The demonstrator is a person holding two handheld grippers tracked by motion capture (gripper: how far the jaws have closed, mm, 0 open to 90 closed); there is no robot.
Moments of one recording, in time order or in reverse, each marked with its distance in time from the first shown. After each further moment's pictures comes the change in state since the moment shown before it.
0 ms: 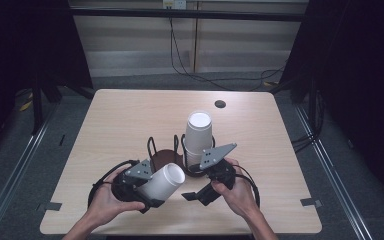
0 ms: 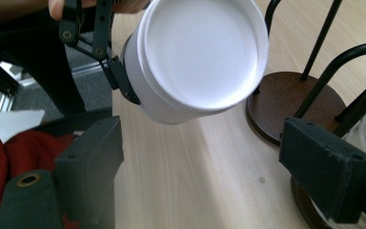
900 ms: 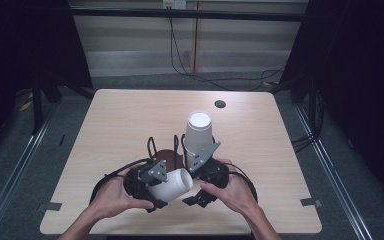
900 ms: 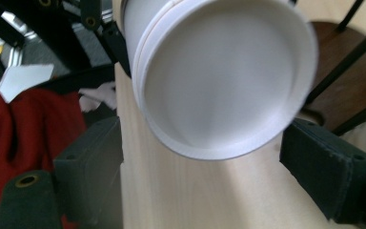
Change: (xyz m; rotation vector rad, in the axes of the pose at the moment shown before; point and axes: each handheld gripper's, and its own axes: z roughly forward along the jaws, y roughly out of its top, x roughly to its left) left arm -0.005 0.031 0.015 0.224 0.007 0.122; right arm -0.004 0.006 0.017 0.218 0.050 -0.004
